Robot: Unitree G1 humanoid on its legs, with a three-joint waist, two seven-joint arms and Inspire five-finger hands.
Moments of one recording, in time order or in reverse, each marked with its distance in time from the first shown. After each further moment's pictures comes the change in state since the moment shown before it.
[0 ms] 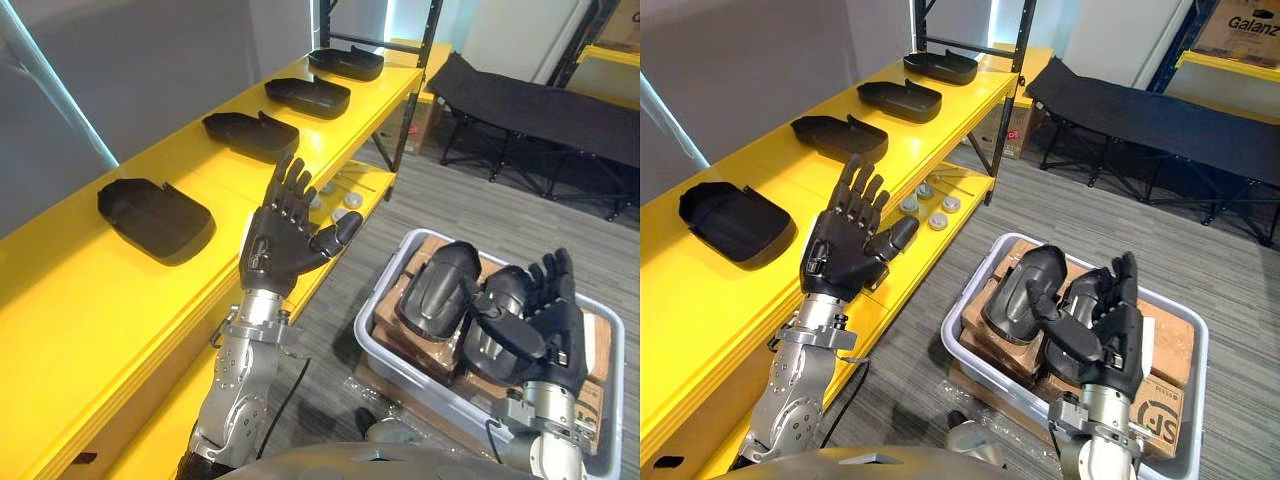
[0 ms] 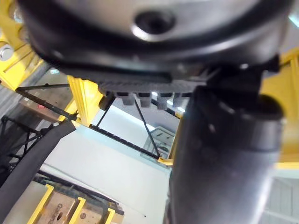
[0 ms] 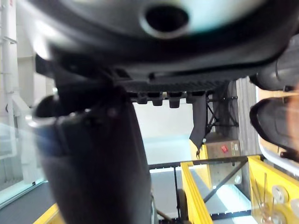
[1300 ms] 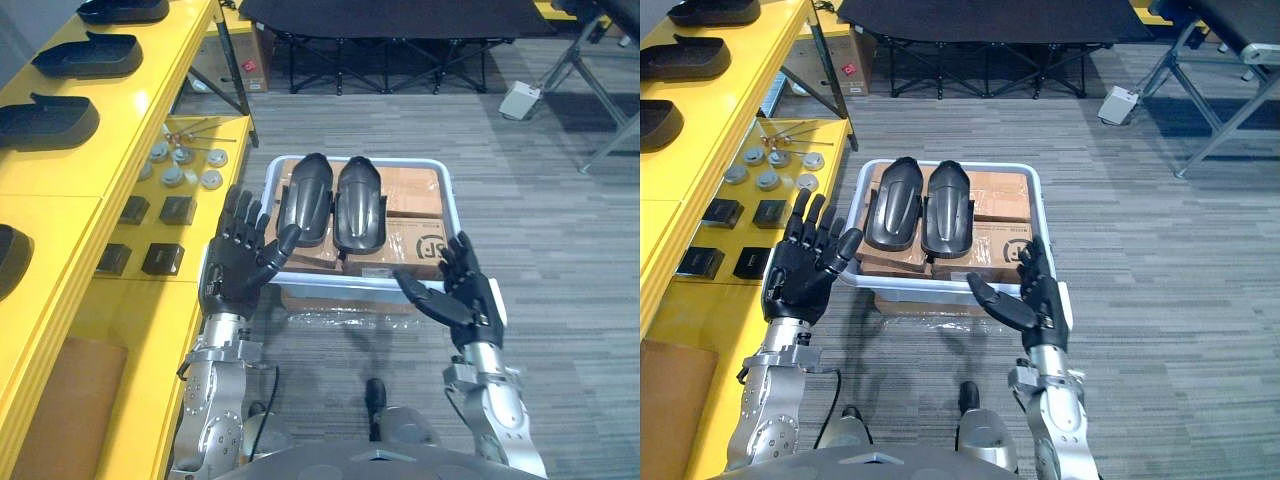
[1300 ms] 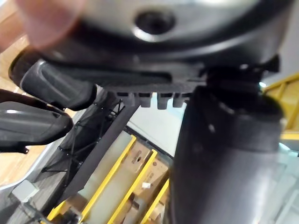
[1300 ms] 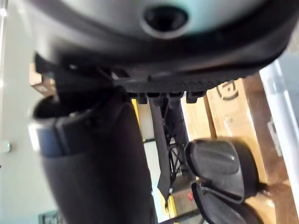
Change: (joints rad) left arm 0.141 -0.034 0.162 0.062 -0.129 -0.026 -0.151; right arm -0.211 -0.155 0.137 0.309 0.110 0.005 0.007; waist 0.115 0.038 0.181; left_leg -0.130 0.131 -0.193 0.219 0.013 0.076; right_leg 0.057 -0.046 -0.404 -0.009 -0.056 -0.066
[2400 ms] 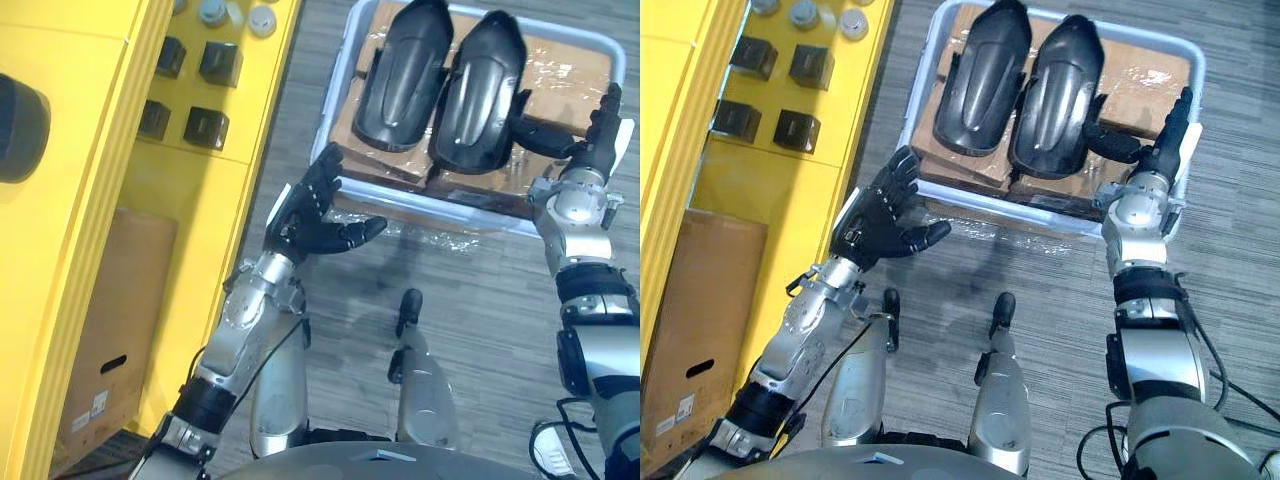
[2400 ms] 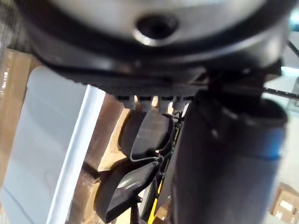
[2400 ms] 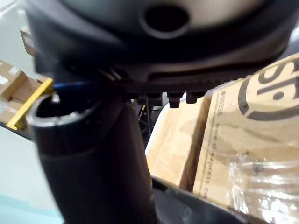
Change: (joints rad) left arm -0.541 0.150 -0.190 0.309 0.161 0.073 -0.012; right arm -1.210 -0.496 -0.036 0.929 -0.046 0.233 -0.329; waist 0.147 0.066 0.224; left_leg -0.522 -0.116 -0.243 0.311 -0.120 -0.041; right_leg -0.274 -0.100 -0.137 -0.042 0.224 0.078
